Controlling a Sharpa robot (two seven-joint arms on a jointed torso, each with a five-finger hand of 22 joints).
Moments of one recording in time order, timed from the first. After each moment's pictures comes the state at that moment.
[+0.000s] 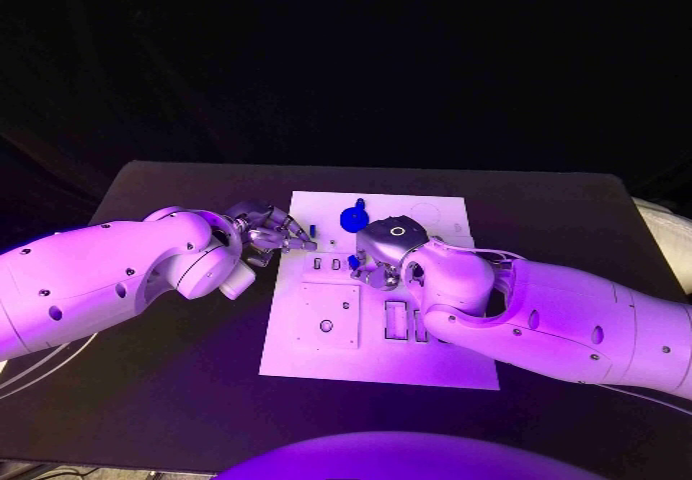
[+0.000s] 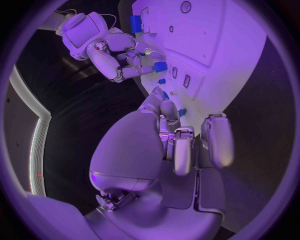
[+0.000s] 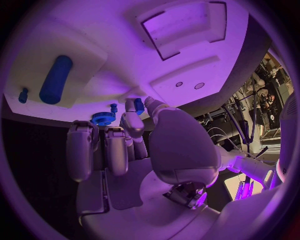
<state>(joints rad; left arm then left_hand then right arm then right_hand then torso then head) 1.20 -0.90 -0.03 1.60 -0.66 -0.28 -0.32 1.41 -0.05 0.04 0.10 0.12 0.98 0.04 0.59 0.34 1.21 -0.03 0.93 0.67 1.47 -0.08 1.57 1.31 0.07 1.47 0.03 1.34 1.31 1.08 -0.61 -0.02 1.64 -1.96 -0.11 -0.56 1.19 -0.12 0.34 0.24 0.08 1.15 0.09 0.12 0.08 1.35 0.01 1.06 1.22 1.47 -0.05 1.51 1.31 0.06 1.45 0.05 1.43 1.30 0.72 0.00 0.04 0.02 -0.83</state>
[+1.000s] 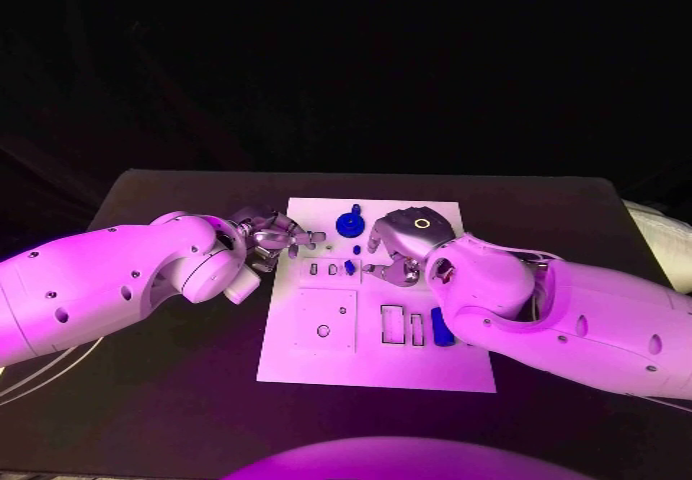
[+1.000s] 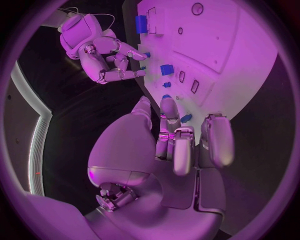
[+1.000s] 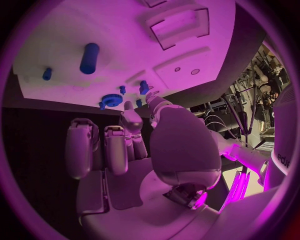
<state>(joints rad) 1.20 -0.88 -0.03 1.59 -0.63 -0.27 -0.33 1.23 -0.02 -0.06 0.25 0.12 0.96 0.06 0.57 0.31 1.19 -0.01 0.91 0.63 1.47 -0.08 1.57 1.31 0.07 1.47 0.03 1.33 1.31 1.09 -0.75 0.02 1.78 -1.94 -0.21 -0.55 1.22 -0.18 0.34 0.23 0.10 1.11 0.11 0.09 0.07 1.32 0.03 1.00 1.18 1.47 -0.05 1.48 1.31 0.06 1.44 0.06 1.40 1.25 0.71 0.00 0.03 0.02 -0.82</state>
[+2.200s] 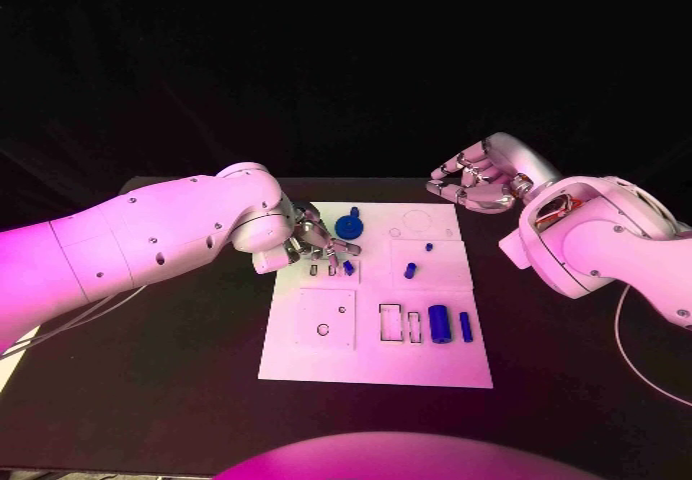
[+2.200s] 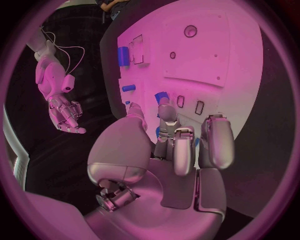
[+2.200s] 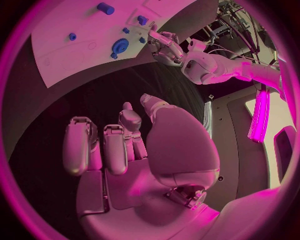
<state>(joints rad) 1.29 -0.61 -0.03 1.35 -0.76 0.16 -0.68 1.10 0.00 -0.19 0.29 0.05 1.00 0.04 0.58 0.31 1.25 -0.03 0.98 0.74 1.47 -0.08 1.57 1.31 0.07 1.47 0.03 1.36 1.31 1.23 -0.98 0.04 1.81 -1.23 -0.55 -0.35 1.25 -0.16 0.34 0.22 0.21 1.09 0.12 0.08 0.07 1.32 0.03 0.99 1.17 1.47 -0.05 1.45 1.31 0.06 1.42 0.06 1.37 1.21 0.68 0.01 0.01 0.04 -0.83</state>
